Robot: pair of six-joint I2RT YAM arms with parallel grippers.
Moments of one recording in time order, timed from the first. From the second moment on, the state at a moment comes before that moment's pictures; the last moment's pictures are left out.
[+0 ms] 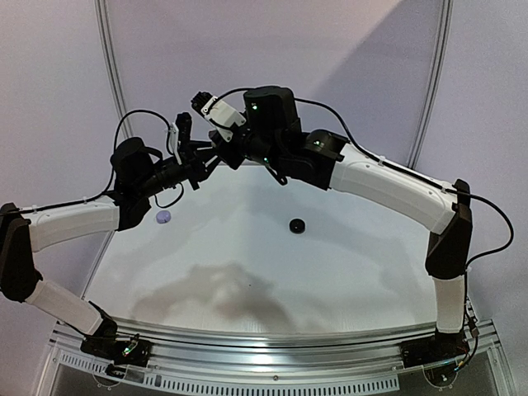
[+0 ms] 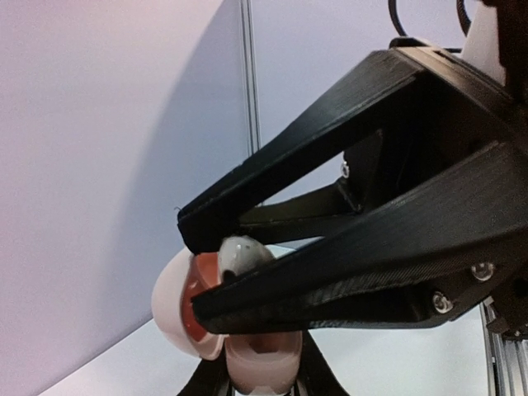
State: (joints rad) left arm -0.51 1.39 0.89 0.70 0.54 -0.04; right arm 1.09 2.08 2.19 -0.26 0.36 -0.44
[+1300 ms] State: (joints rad) left arm -0.52 1.39 0.88 0.74 0.65 -0.04; right arm 1.04 2.01 2.23 -0.30 0.20 -0.29
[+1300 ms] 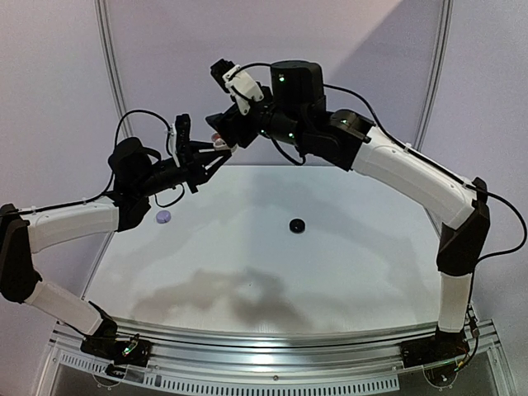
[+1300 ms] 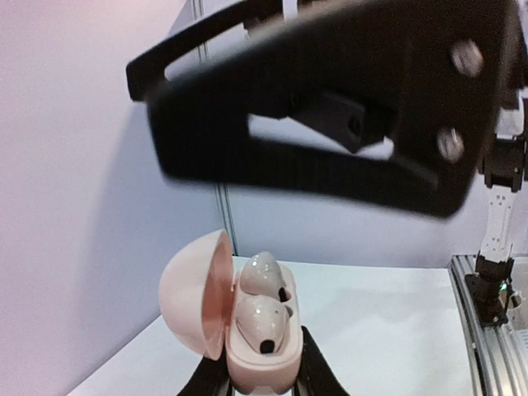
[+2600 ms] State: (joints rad) left arm -0.52 1.36 0.82 0.58 0.60 1.24; right arm 0.99 1.95 2.10 -0.59 -0.05 -0.28
